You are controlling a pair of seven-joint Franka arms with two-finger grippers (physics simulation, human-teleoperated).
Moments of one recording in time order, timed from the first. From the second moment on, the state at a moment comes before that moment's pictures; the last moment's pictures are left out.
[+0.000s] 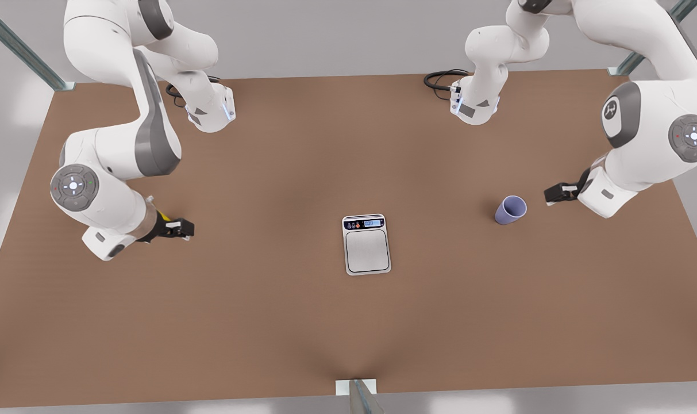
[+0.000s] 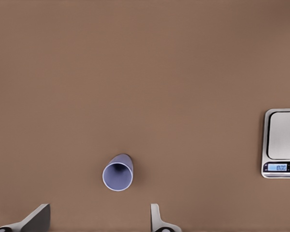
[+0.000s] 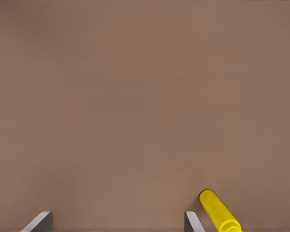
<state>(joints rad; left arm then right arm) -0.01 0.19 -0.02 -1.43 0.02 1.50 -0.07 0.06 0.34 0.14 -1.32 -0.07 1.58 0.14</state>
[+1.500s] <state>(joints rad) 0.03 0.26 0.07 -2.31 0.02 2.31 -0.07 -0.92 0.85 0.17 -1.76 0.73 1.43 -2.62</state>
